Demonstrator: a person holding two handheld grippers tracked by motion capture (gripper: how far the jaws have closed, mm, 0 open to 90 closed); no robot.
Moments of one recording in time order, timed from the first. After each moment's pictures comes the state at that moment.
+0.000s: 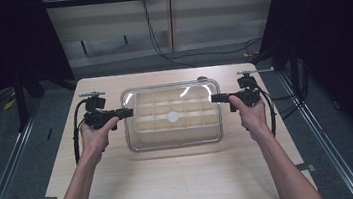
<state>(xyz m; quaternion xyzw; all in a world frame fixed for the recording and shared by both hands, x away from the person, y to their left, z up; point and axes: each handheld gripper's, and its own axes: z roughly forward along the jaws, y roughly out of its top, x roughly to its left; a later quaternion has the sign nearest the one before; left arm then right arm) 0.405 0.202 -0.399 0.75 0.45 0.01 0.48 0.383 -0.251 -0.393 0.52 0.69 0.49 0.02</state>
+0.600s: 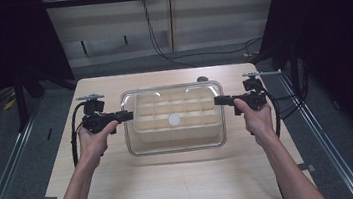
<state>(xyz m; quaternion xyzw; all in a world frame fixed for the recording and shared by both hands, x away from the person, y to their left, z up) 0.389 0.202 -0.393 0.76 0.44 0.01 0.48 0.360 -0.254 -0.380 0.52 0.69 0.50 0.02</state>
